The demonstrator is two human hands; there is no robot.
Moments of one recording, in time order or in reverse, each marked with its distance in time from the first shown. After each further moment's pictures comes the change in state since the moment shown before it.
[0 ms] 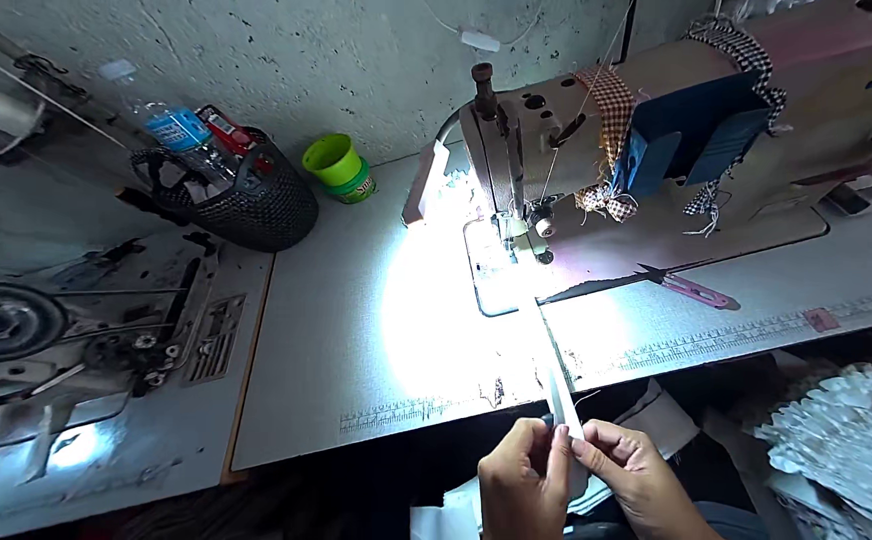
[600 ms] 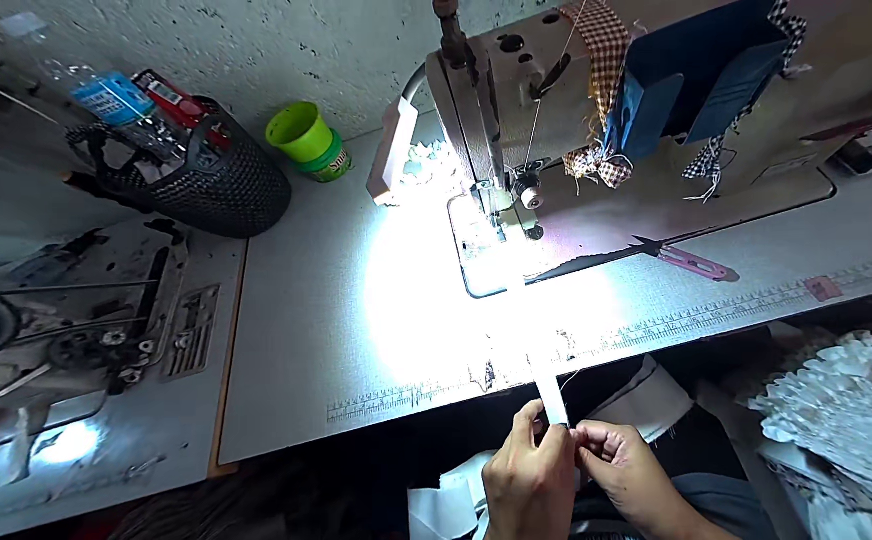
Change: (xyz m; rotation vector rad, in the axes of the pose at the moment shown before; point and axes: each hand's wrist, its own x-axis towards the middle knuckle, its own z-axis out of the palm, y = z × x) left_hand -0.021 -0.016 0.013 0.490 -0.088 0.235; right_hand -0.010 0.026 -0.011 -0.150 0.037 0.124
